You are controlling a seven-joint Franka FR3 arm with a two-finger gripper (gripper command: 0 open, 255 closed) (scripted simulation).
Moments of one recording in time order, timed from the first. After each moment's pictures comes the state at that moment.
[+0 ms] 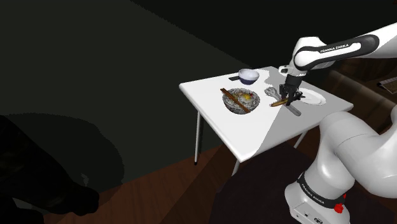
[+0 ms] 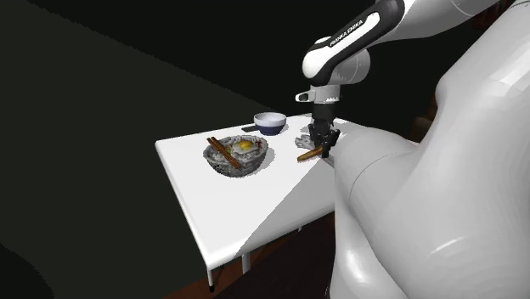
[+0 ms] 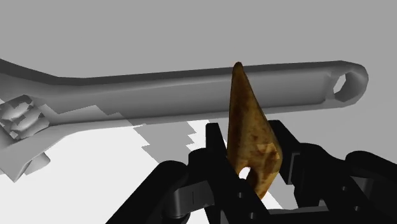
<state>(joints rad) 0.82 -0.60 -1.54 -2.29 -0.69 2.00 -1.52</state>
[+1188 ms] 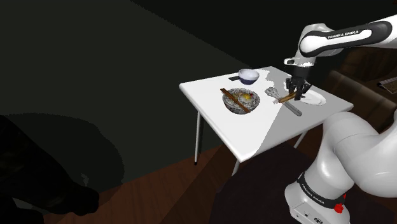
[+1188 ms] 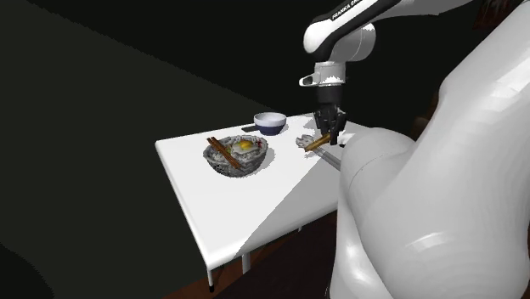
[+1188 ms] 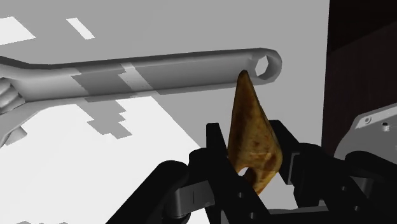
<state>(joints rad) 0.68 -0.58 -1.36 -2.24 -0.61 1.80 -1.56</state>
